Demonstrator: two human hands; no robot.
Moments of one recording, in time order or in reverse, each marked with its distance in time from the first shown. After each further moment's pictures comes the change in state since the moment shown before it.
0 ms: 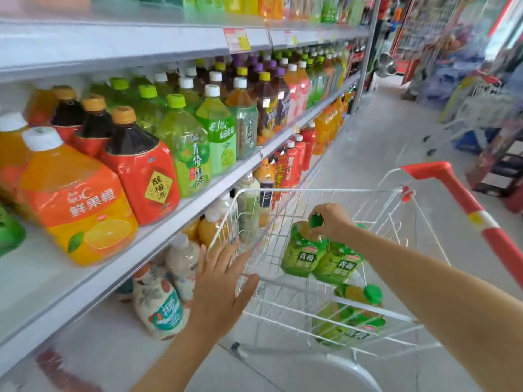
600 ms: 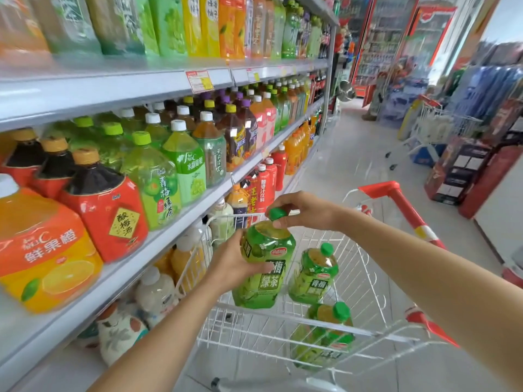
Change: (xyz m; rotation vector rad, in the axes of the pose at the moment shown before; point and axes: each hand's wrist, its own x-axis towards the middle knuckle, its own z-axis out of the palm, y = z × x) left_hand 0.110 0.060 -0.016 -0.578 -0.250 -0.272; right_hand -0.039 -0.032 -0.104 0.472 -0.117 -0.362
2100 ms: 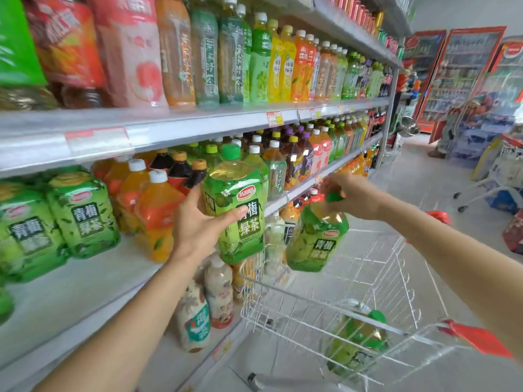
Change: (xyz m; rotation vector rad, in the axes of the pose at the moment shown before) left_hand -0.121 0.046 -0.141 -0.282 0.695 0.222; right_hand -0.040 -0.101 -0.023 -0.533 0.214 -0.097
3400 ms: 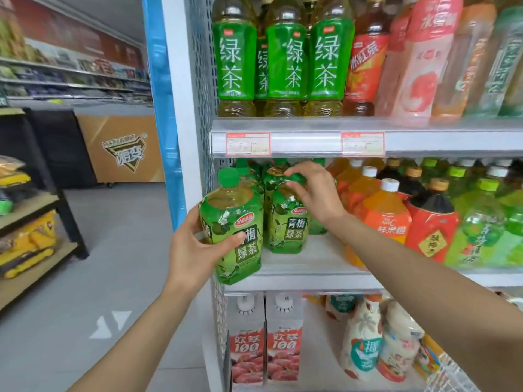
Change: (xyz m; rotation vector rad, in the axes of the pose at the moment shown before) left_hand -0.161 0.042 -0.243 0.324 0.728 -0.052; right_hand 0.097 -0.378 0.149 0.613 0.343 -0.919
